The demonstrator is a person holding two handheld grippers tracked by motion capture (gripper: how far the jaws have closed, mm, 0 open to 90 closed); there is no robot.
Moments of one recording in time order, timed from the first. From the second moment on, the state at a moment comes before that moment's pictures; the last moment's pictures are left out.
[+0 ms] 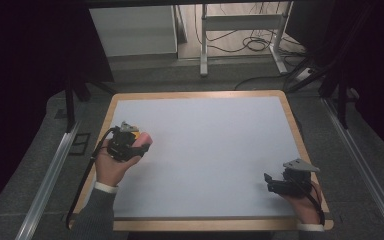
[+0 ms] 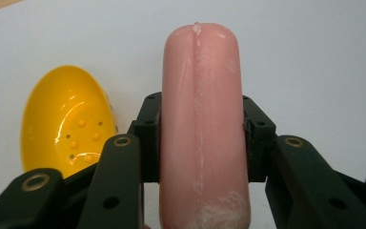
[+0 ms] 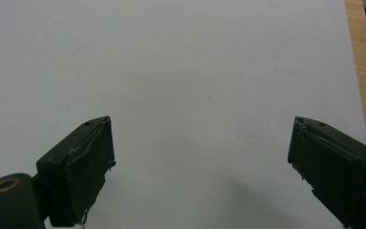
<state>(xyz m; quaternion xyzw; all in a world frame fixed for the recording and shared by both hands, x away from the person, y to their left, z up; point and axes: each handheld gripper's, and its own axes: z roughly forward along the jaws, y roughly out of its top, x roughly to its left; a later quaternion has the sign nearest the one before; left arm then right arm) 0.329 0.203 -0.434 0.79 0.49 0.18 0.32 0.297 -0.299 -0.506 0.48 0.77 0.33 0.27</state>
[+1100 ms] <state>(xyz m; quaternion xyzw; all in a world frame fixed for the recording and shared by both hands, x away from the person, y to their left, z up) 0.347 0.224 -0.429 0.78 0.51 0.19 0.31 0.297 -0.300 -0.507 0.49 0.76 0.33 0.27</state>
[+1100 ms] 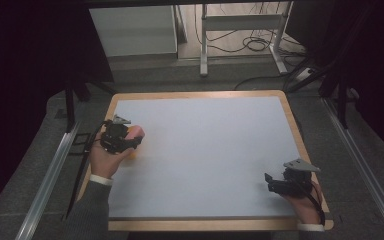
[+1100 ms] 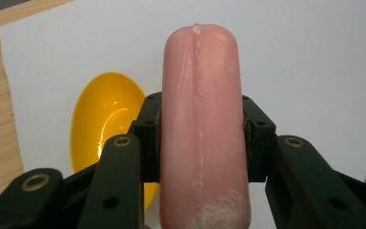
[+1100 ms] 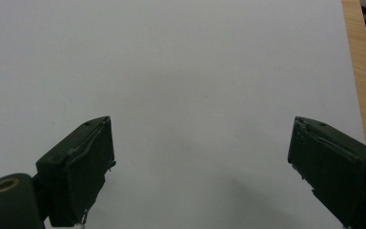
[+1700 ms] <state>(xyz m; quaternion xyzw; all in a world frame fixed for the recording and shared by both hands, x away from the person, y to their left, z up) 0.362 0.238 -0.428 0.77 0.53 0.19 0.30 0.296 -0.300 -0.506 0.49 0.76 0.33 0.28</state>
